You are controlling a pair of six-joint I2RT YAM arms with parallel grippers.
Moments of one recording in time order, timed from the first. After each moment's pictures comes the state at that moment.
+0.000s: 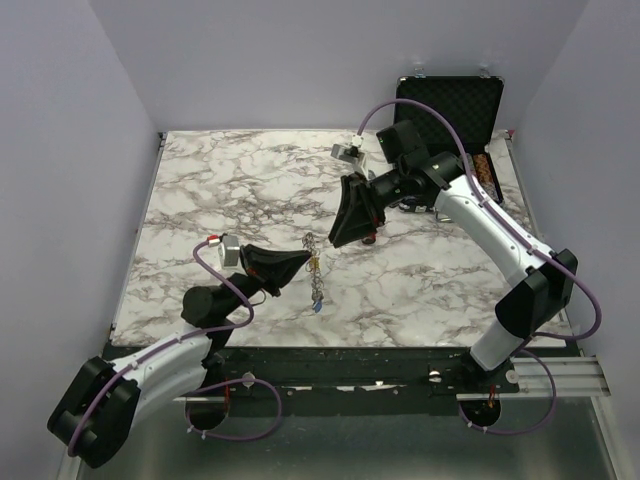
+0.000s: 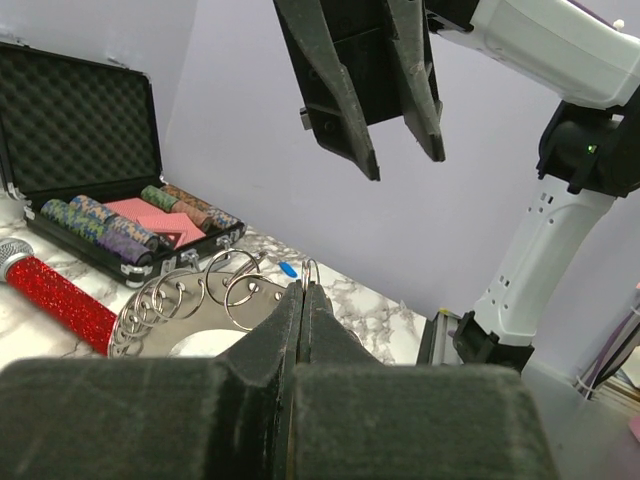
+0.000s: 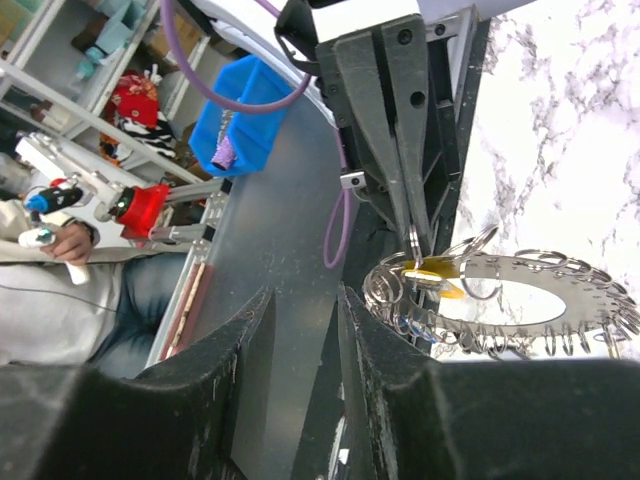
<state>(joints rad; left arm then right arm) -0.58 0.87 0.12 1.28 0.41 -0.64 0.57 1.66 1.68 -0.87 -1.41 -0.21</state>
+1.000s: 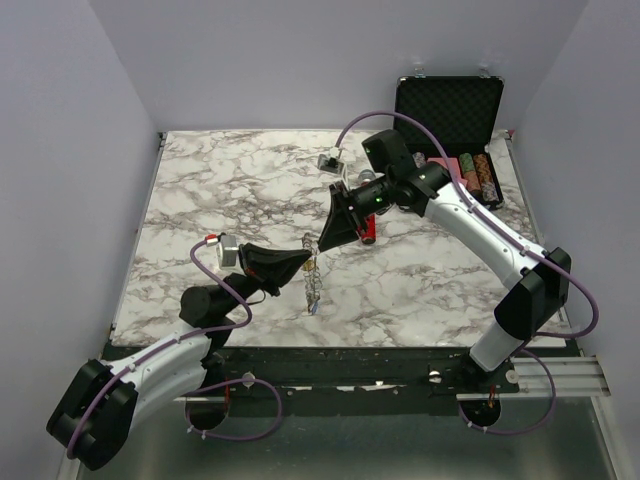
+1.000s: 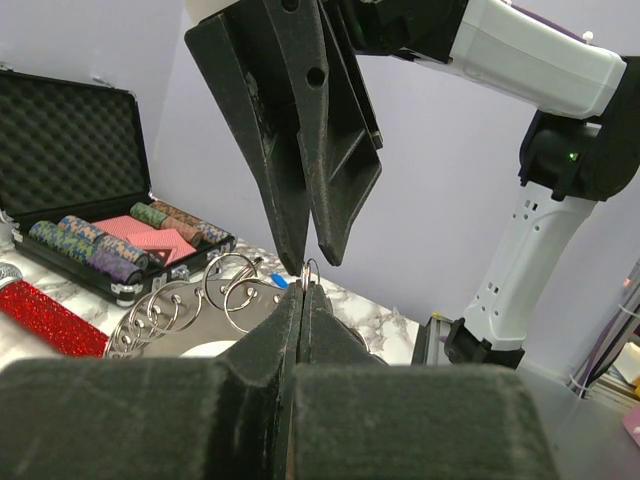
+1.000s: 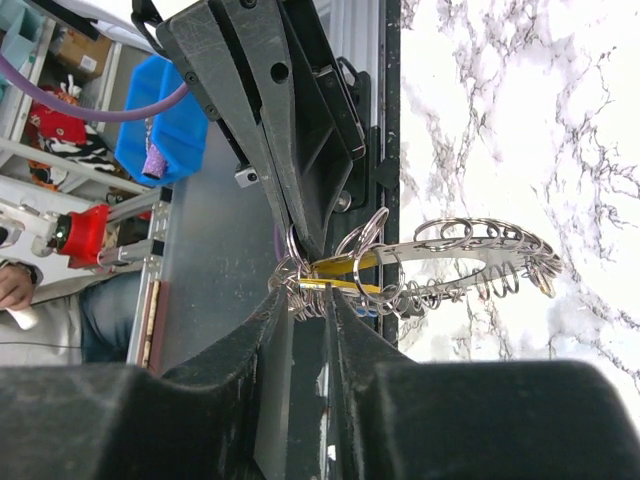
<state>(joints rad) -0.58 0.85 0.14 1.28 0.43 -0.64 0.66 1.66 1.63 -0.75 -1.14 -0.05</state>
